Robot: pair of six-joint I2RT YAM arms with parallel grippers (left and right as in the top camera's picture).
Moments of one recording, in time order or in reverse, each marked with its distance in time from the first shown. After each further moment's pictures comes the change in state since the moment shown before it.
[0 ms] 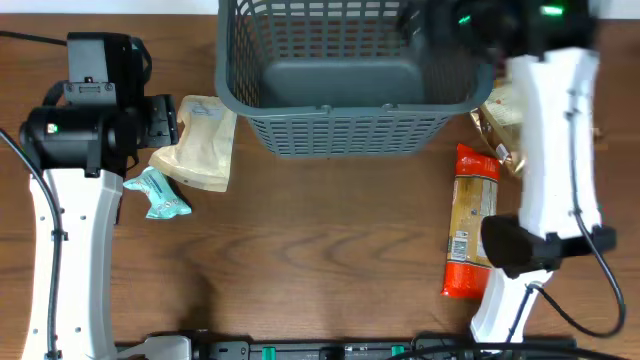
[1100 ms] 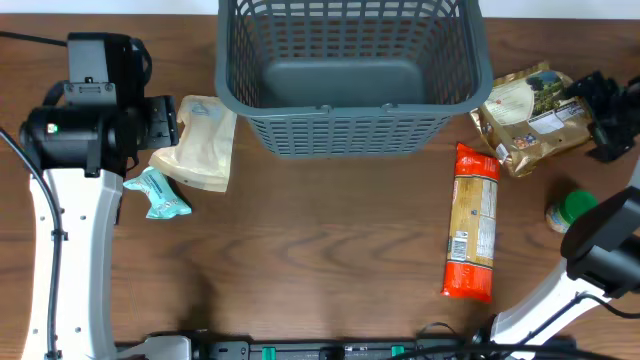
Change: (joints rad) left arm 0.000 0.000 0.000 -0.008 0.000 0.000; right arm -0.659 -0.014 -0.732 0.126 -0.147 0.493
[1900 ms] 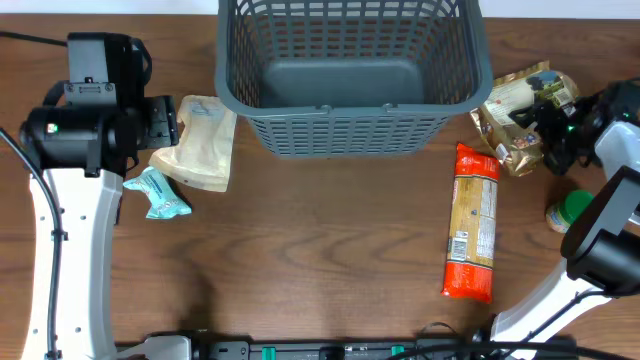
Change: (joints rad) left arm 0.000 0.000 0.000 0.000 0.000 0.000; right arm 0.001 0.000 -0.545 0.713 -0.238 -0.192
